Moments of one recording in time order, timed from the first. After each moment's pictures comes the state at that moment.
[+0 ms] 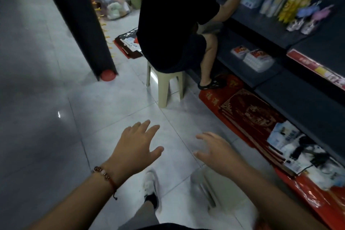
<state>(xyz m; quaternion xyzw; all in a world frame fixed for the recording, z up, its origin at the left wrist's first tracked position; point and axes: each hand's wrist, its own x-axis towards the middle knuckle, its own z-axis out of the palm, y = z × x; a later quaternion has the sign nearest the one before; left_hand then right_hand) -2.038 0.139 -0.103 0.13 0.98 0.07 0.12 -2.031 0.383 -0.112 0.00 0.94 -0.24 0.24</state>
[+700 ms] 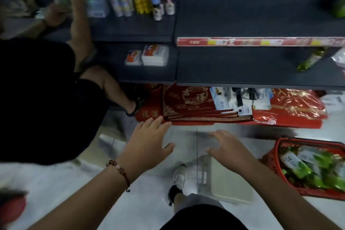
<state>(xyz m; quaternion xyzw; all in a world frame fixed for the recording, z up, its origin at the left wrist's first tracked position) -2.383 0.399 -0.101 0.57 0.81 -0.01 0.13 -2.186 0.537 -0.132 0.43 0.83 -0.33 0.13</state>
